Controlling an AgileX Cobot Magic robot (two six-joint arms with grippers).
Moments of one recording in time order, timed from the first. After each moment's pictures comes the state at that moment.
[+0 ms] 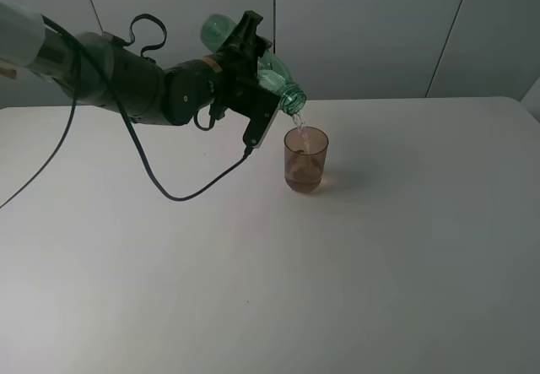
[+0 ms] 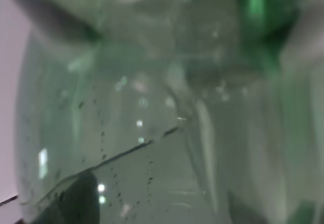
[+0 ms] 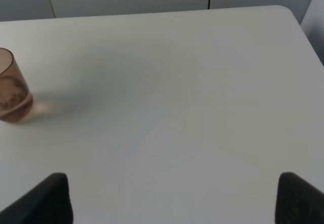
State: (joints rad) left arm -0.64 2.12 -1.27 -0.31 -0.57 2.11; right arm -0.02 0.00 -0.50 -0.02 1.10 0.04
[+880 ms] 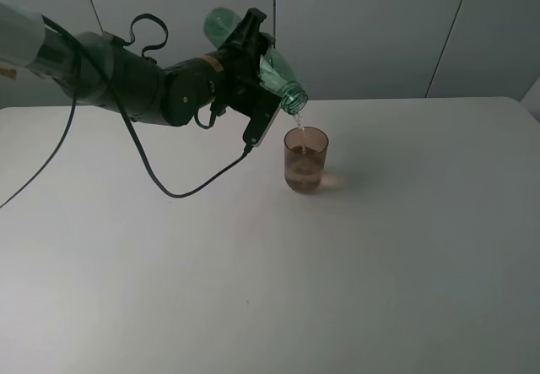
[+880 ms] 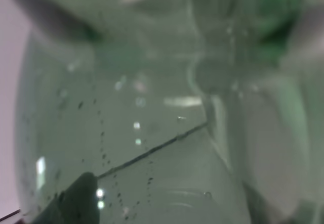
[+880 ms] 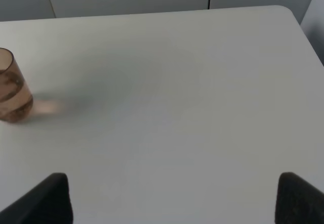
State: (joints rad) left arm -0.64 2.12 -1.27 -0.26 -0.59 2.11; right arm -0.02 0.00 -0.50 -0.02 1.10 0.04
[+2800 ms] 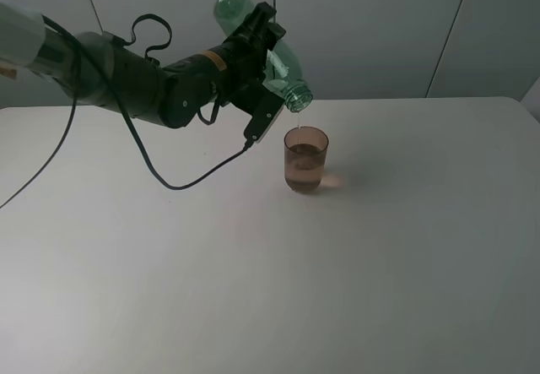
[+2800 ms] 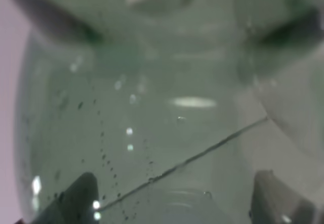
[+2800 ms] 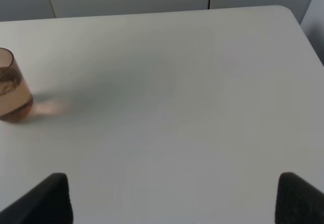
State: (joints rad) left arm -0.64 2.12 -1.27 -0.16 -0.66 2.11; right arm -0.02 0.00 -0.50 -0.02 1.10 0.04
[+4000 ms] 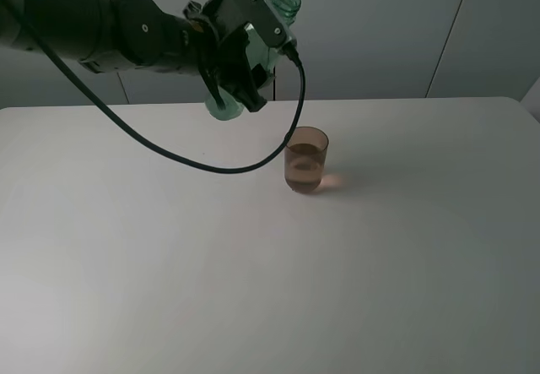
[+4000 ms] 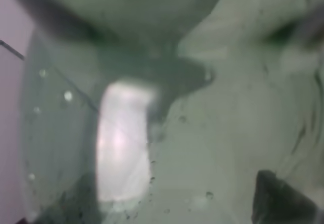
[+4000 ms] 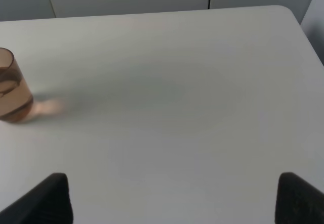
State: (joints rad) left arm -0.63 1.90 -1.25 -0.40 -0.09 0.94; right arm -0.02 0.00 -0.50 -0.02 1.10 0.04
